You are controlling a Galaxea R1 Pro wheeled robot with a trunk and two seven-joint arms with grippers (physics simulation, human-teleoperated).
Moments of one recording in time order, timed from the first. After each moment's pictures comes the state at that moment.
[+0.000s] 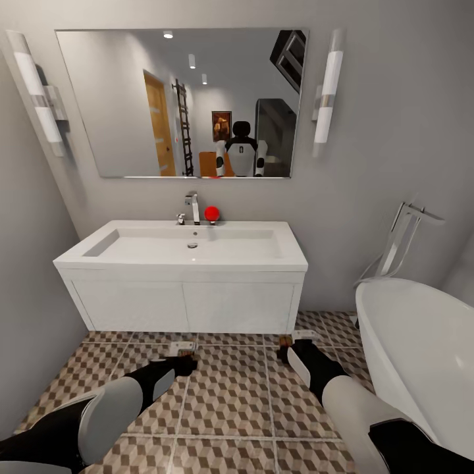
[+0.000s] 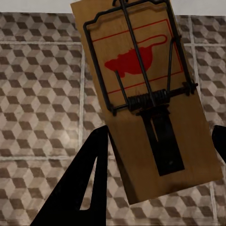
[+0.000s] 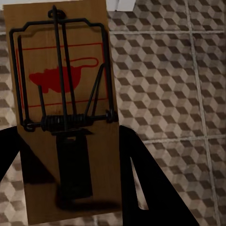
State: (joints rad) left arm -0.91 -0.07 0.32 0.04 -0.32 0.06 0.04; right arm -0.83 0.11 0.13 -0.34 -0.18 0.45 -0.31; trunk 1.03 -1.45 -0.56
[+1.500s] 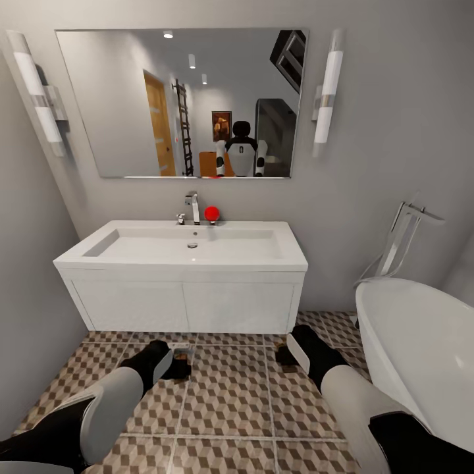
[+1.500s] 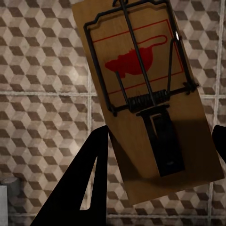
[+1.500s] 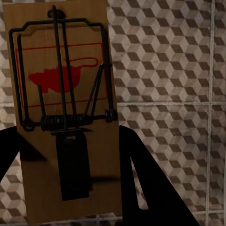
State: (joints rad) left arm -0.91 -0.08 0.33 -0.14 -0.32 0.56 0.04; right arm -0.87 0.11 0.12 -0.41 -0.20 0.76 -0.29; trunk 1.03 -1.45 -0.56
